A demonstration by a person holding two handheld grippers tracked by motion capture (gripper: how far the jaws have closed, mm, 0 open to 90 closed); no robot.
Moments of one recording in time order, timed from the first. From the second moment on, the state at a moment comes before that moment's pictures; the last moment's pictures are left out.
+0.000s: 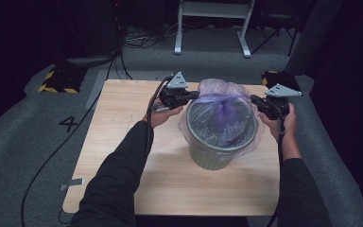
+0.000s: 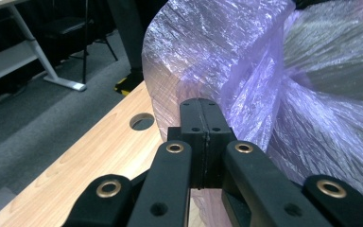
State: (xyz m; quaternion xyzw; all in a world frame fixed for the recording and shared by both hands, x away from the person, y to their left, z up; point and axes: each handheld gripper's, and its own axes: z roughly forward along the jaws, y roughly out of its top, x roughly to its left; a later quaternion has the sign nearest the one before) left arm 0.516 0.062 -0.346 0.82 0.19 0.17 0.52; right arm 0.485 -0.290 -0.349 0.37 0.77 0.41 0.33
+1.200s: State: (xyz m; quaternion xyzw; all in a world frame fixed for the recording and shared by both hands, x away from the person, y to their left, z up) left arm 0.474 0.100 -0.406 0.82 0.22 0.13 0.52; right arm 0.481 -0.313 -0.402 0.43 0.77 0.40 0.26
